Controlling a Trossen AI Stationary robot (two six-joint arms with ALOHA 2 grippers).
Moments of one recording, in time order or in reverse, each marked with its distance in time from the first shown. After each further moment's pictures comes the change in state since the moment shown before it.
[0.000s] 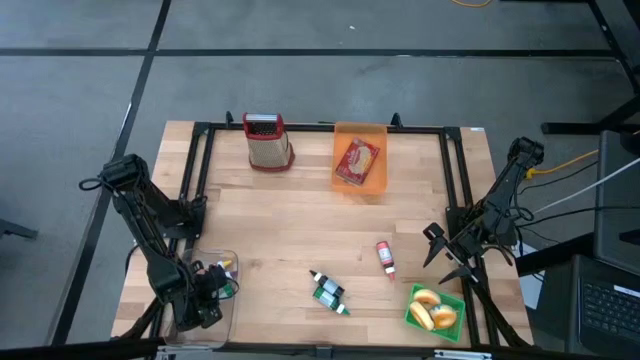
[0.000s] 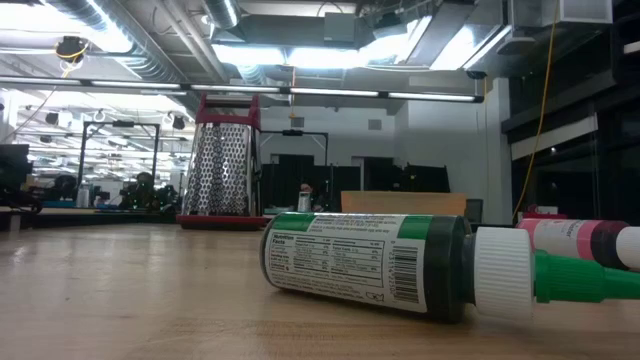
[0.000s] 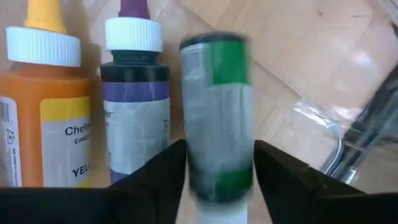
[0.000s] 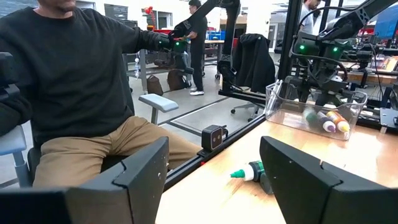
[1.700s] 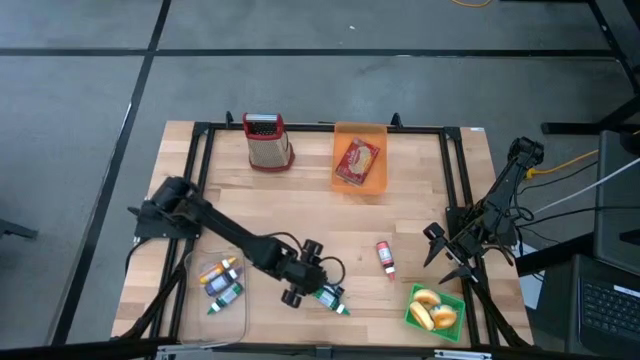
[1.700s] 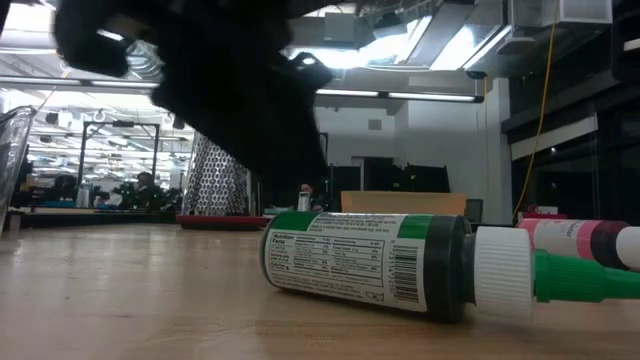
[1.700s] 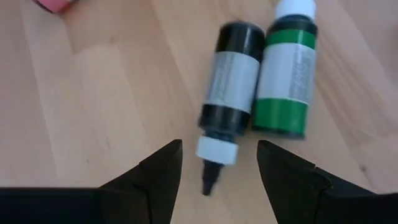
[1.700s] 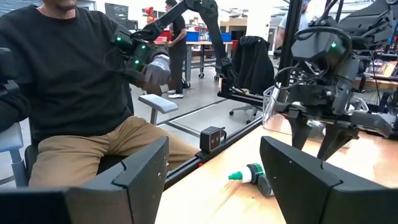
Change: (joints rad) left arm 0.674 0.450 0.495 0.262 -0.057 1.724; right arm 0.000 0.000 0.000 0.005 0.000 -0.024
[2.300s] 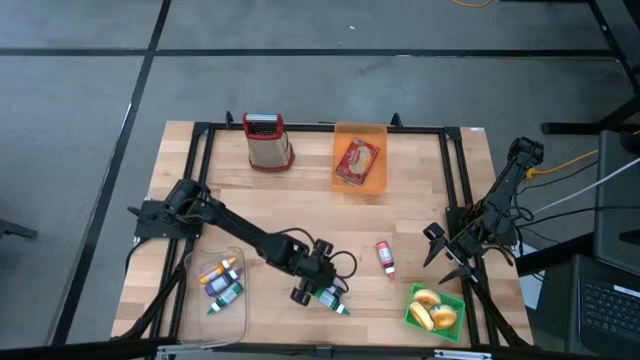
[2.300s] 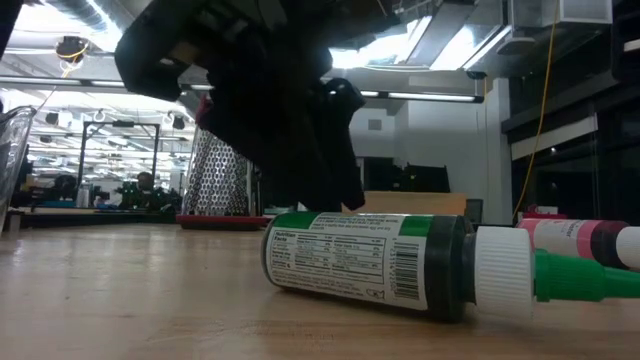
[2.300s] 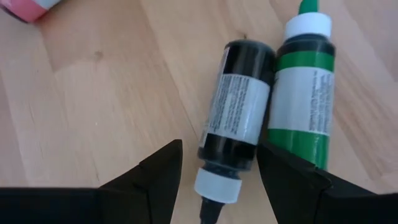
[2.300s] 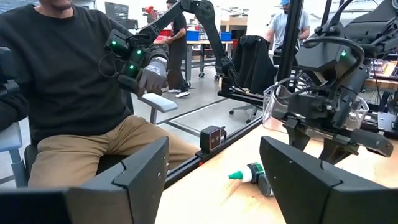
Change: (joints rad) left arm 0.054 0.086 0.069 0.030 0.100 0.044; right arm 0.000 0.000 0.000 -0.004 0.000 -0.001
